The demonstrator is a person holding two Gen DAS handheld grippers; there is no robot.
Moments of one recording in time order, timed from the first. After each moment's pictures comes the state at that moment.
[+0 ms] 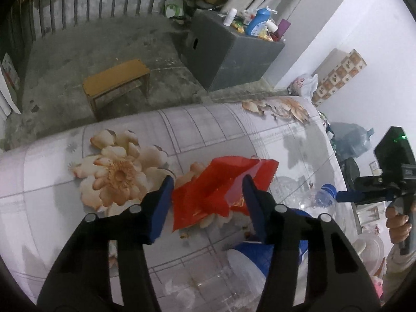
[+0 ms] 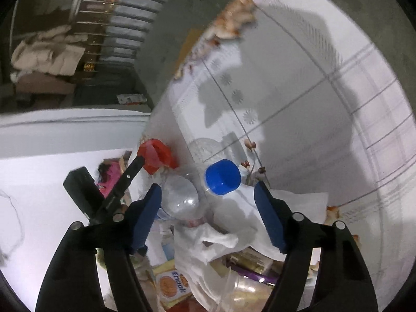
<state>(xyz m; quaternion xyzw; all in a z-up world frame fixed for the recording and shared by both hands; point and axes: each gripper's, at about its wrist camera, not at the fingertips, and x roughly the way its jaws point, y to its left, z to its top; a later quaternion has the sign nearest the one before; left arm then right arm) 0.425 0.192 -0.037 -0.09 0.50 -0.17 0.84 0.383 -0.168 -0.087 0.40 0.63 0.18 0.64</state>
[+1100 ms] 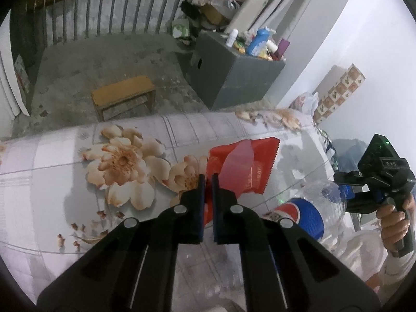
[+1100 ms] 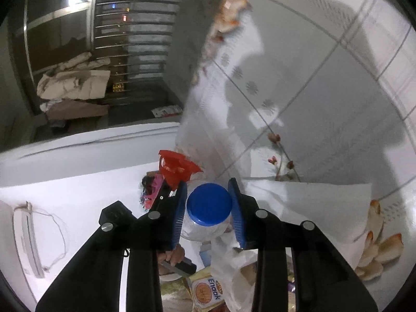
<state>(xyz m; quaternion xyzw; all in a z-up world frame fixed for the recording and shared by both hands) 0.378 0.189 -0.018 -0.11 0.44 -0.15 0.88 0.388 -0.154 -0.102 0.51 0.56 0.22 0.61</state>
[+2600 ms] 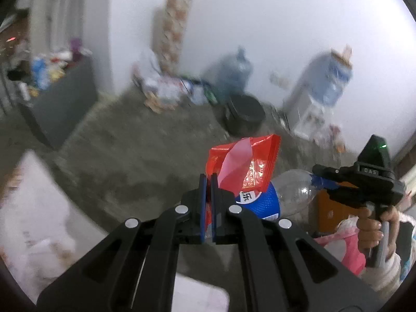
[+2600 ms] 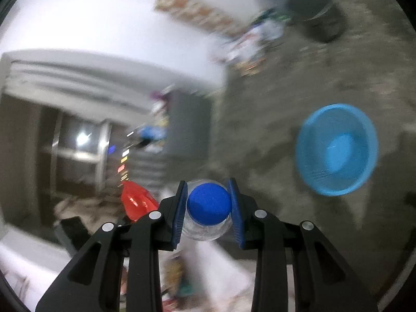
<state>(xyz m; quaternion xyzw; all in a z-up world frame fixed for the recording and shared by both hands) 0.158 -0.342 0.078 0.12 0.43 -0.48 0.76 -0.078 -0.577 -0.024 0.60 0.25 -0.12 0.75</state>
